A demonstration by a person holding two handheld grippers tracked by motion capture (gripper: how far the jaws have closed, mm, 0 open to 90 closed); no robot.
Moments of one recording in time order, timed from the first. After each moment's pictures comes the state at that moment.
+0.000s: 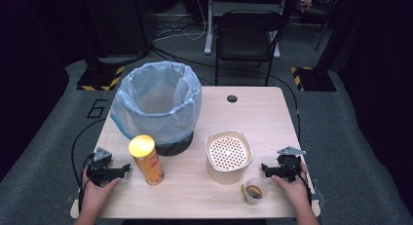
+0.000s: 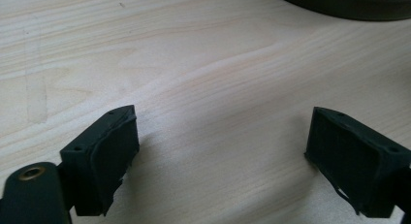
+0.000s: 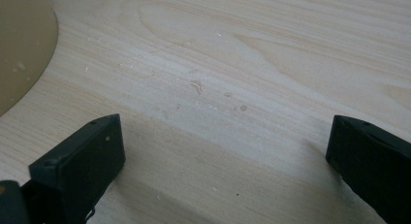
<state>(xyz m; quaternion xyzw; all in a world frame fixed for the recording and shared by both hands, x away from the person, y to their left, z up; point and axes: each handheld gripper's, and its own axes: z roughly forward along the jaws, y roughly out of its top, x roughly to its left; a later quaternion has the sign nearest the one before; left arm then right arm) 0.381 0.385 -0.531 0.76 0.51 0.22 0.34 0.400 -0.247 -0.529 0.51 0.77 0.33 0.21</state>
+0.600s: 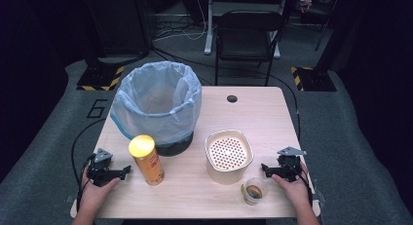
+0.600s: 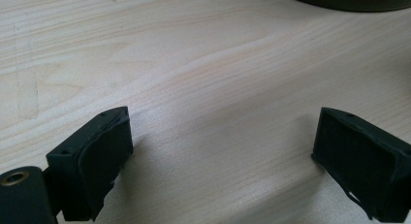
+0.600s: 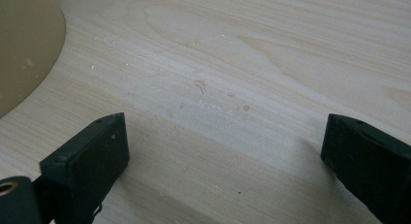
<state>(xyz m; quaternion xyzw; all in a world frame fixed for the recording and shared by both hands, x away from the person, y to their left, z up) 0.377 0.382 -0.532 0.76 0.51 0.22 0.34 0.399 -0.248 -0.529 0.50 0.77 0.33 0.21</state>
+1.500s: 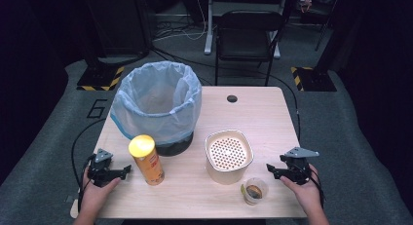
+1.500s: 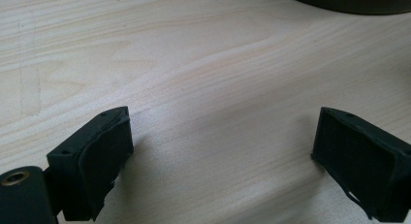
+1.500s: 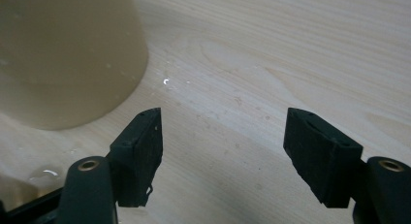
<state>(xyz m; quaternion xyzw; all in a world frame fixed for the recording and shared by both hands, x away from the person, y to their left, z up) 0.377 0.381 -0.531 0.76 0.52 0.22 0.33 0.368 -0.254 -0.478 0.45 0.79 0.37 0.19</state>
